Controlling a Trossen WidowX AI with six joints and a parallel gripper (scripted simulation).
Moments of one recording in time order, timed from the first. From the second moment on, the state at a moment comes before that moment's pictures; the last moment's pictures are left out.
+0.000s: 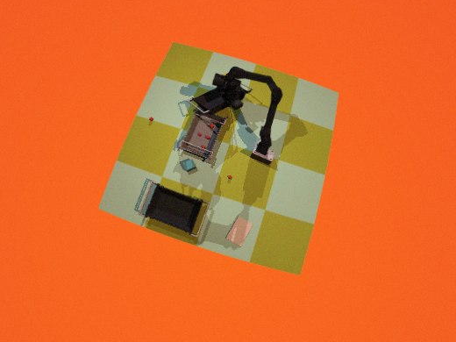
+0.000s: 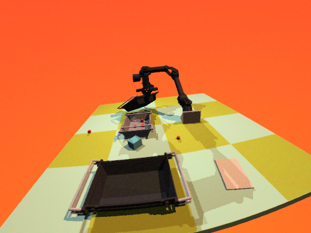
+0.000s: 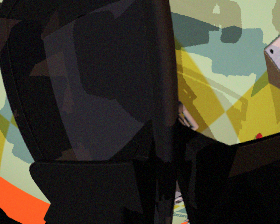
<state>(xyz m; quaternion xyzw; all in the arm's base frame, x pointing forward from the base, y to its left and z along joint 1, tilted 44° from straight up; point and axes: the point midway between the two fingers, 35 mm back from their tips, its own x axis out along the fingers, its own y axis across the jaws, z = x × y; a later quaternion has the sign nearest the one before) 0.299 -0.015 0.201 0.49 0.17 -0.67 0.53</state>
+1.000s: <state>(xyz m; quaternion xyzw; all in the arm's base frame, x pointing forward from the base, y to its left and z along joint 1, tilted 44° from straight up) 0.316 0.109 0.129 0.38 0.25 -0.64 0.62</state>
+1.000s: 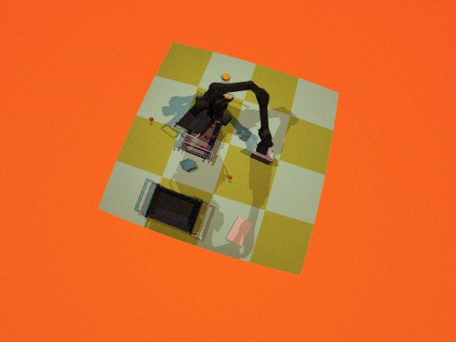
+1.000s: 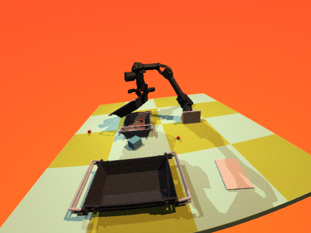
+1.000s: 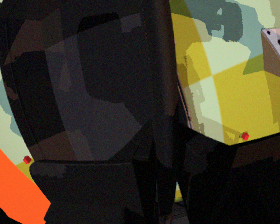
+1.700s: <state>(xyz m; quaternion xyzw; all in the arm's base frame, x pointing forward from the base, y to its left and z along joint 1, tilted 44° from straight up) 0.304 0.159 0.098 0.33 0.27 -0.62 0.66</state>
